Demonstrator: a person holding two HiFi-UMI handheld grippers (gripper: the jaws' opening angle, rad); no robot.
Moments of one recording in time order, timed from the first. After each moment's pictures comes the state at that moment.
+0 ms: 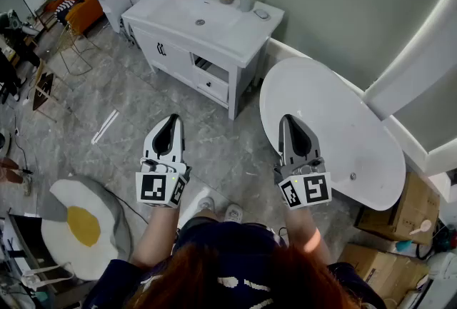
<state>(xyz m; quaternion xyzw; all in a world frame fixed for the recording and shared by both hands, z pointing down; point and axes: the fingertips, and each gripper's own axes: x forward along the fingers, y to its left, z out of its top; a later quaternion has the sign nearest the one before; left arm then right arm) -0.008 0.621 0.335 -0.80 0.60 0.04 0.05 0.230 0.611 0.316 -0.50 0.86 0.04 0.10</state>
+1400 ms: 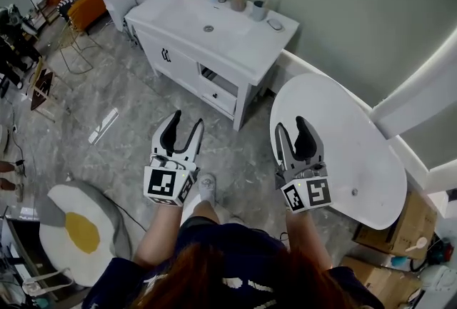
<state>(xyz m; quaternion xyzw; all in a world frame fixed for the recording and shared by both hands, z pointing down) -0.040 0.489 0.355 -0.82 0.57 0.01 0.02 0.174 0.488 0.328 -0.49 0.87 0.02 0.09</state>
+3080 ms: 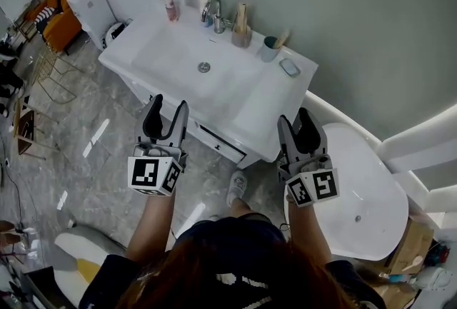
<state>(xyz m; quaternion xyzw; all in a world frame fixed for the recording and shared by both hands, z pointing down) -0.178 0.022 0.335 -0.81 0.58 0.06 0.01 0.076 0.040 0.329 -0.51 0.86 0.01 0.10</state>
